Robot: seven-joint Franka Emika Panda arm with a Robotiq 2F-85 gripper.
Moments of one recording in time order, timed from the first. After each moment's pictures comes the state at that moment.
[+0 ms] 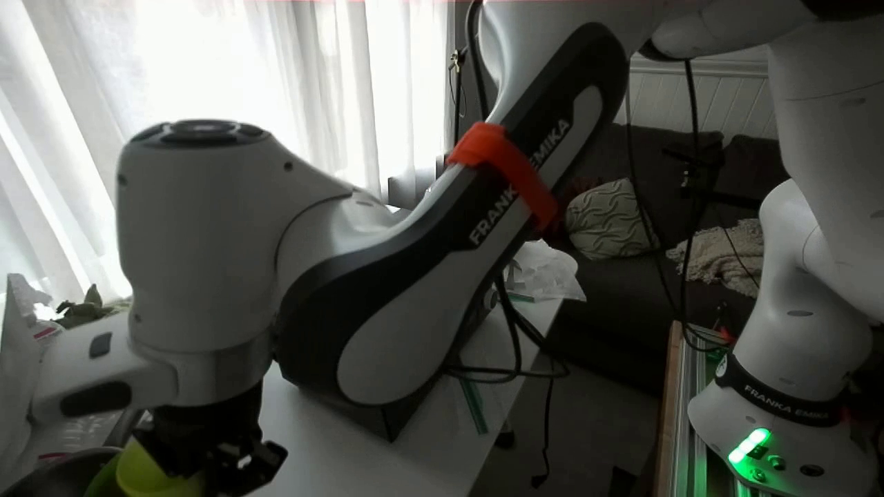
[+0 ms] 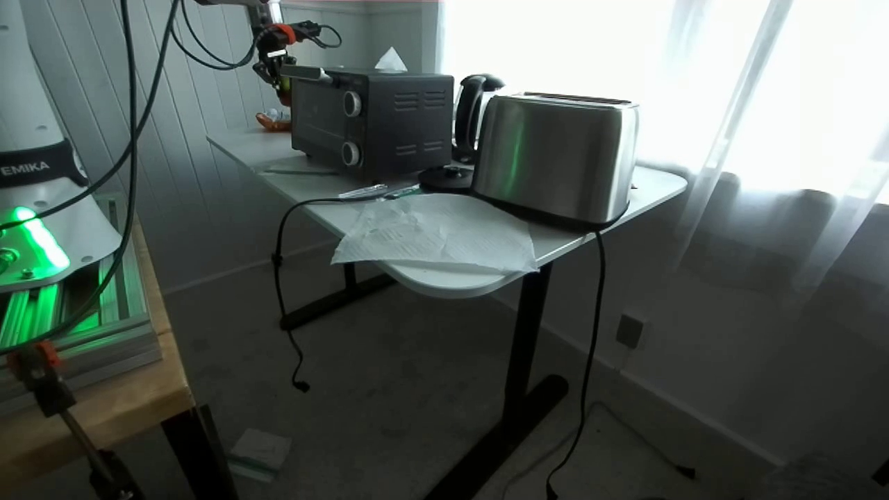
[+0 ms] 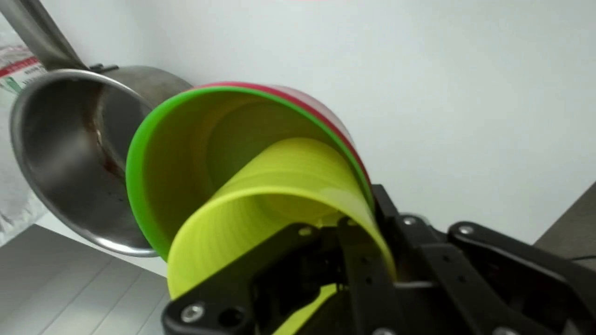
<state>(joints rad) 0.37 0.50 0.46 -1.83 -0.33 2.54 -0.94</state>
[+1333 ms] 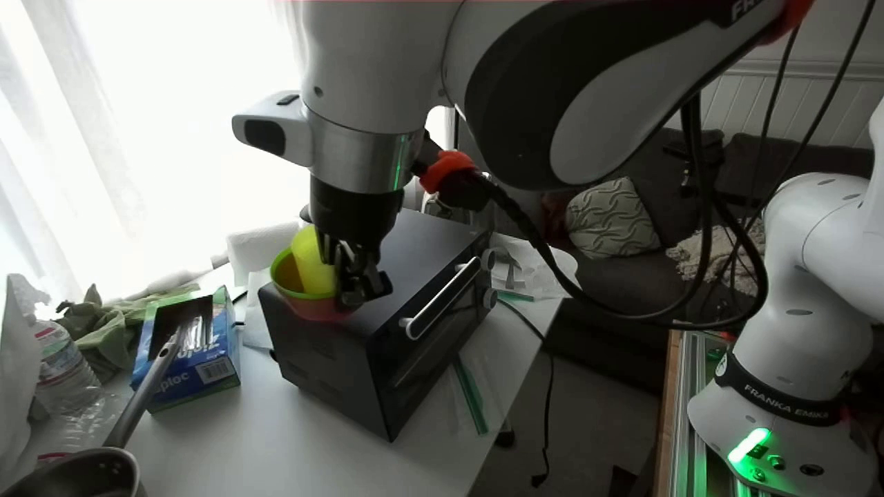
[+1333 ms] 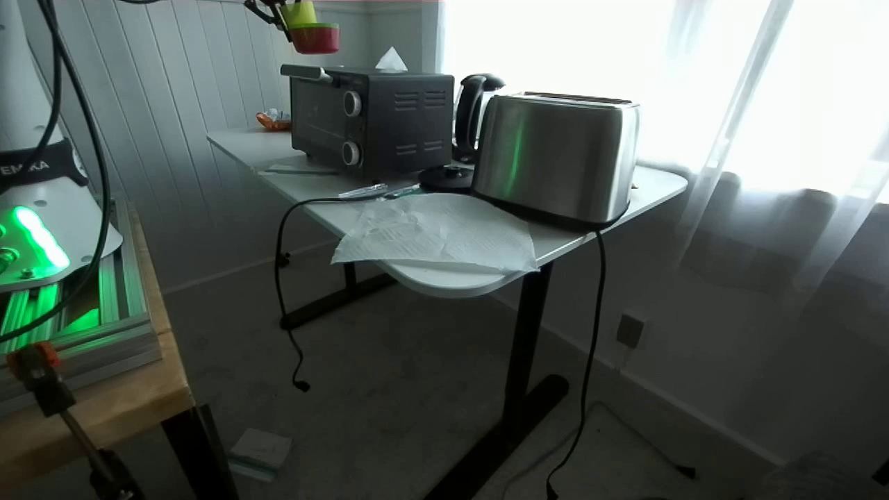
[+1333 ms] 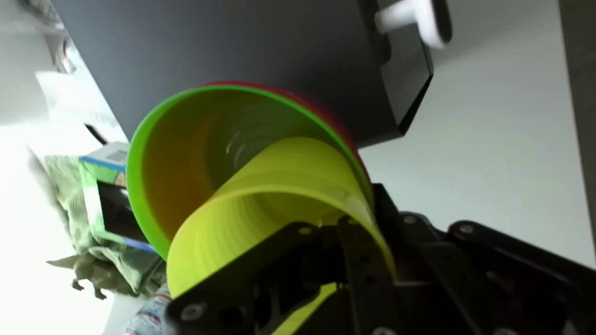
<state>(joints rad) 0.34 -0.07 0.34 -2.19 -0.33 2.34 -0.28</state>
